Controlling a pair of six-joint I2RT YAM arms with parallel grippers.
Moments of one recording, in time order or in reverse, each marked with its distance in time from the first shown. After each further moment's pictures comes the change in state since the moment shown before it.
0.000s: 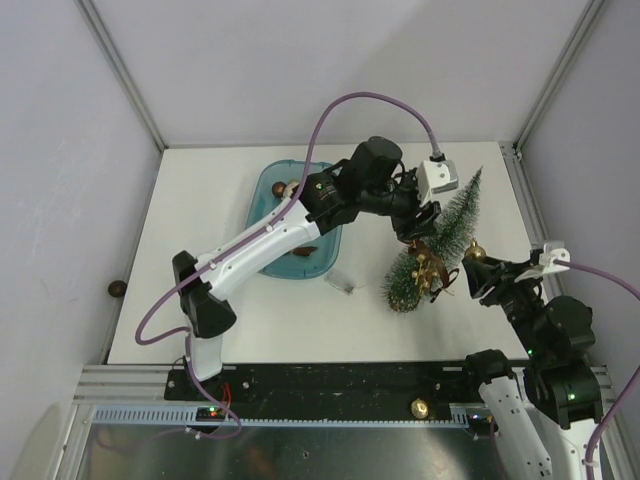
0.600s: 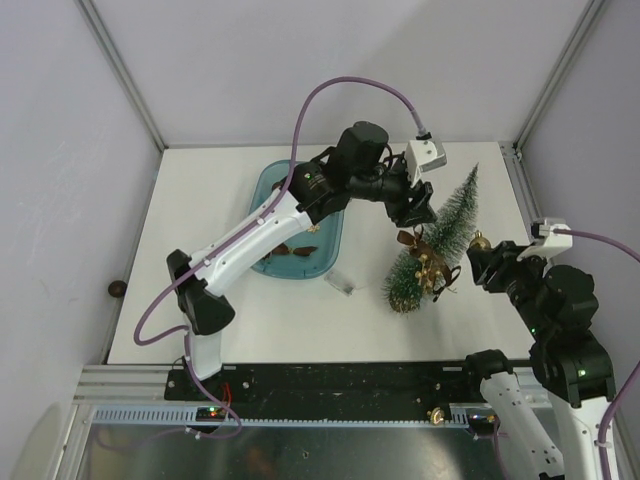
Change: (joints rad) left arm 0.062 -0.007 0.026 0.019 0.041 -0.094; right arm 0.001 0.209 0.169 -0.134 0.078 0.026
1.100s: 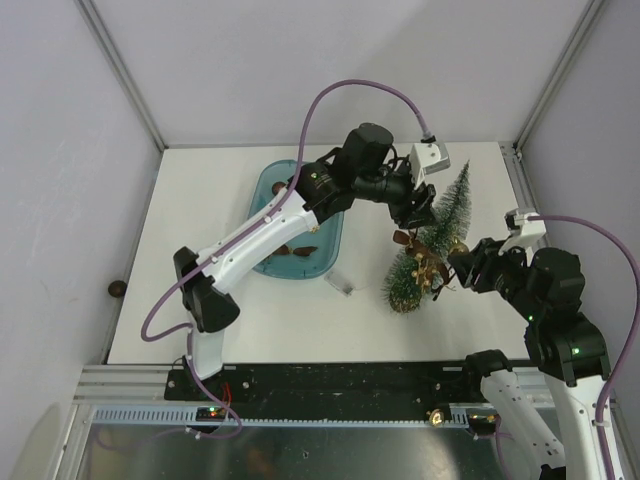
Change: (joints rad) left arm 0.000 0.026 0.017 0.006 0.049 -0.003; right arm 0.000 0.094 0.026 -0.047 -0.179 -0.035
